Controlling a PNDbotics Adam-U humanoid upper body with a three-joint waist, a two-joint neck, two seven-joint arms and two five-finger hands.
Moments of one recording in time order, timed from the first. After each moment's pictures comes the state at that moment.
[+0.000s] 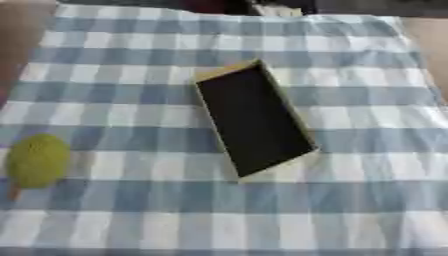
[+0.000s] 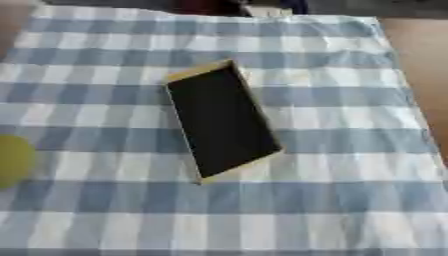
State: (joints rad) left arm -0.36 0.55 0.23 -1.97 -0.04 -0.12 0.46; right arm -0.32 -0.58 -0.17 -1.98 0.08 -0.14 -0.46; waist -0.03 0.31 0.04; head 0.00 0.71
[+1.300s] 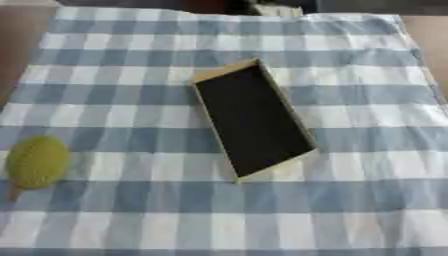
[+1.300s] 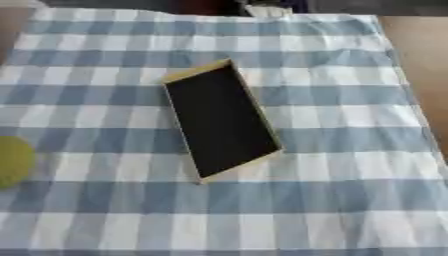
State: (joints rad) left arm -0.07 0.85 0.18 -1.89 -0.25 -0.19 0.20; right arm -0.31 -0.59 -0.17 -1.98 0.08 -0.13 -0.46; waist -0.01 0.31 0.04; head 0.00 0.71
